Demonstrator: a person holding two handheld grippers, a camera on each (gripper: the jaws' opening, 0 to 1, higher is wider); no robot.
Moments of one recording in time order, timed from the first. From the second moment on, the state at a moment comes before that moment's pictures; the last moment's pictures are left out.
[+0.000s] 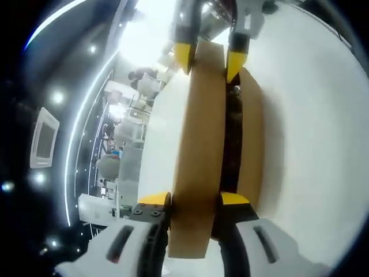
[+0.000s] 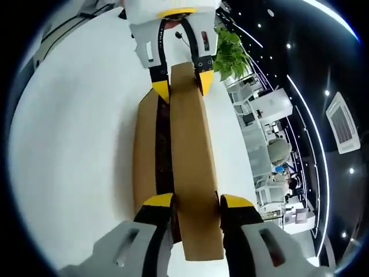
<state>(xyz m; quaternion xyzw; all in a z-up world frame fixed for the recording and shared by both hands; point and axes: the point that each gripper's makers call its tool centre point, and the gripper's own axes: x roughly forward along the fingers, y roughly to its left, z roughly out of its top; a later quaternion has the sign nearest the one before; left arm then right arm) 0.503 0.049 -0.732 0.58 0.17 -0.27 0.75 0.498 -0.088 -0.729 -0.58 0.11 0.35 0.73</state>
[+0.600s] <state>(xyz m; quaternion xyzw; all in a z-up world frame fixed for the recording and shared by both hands) 0.512 0.049 -0.723 0.58 0.16 -0.29 0.74 0.507 -0.085 -0.718 -0.58 0.11 0.36 0.72</state>
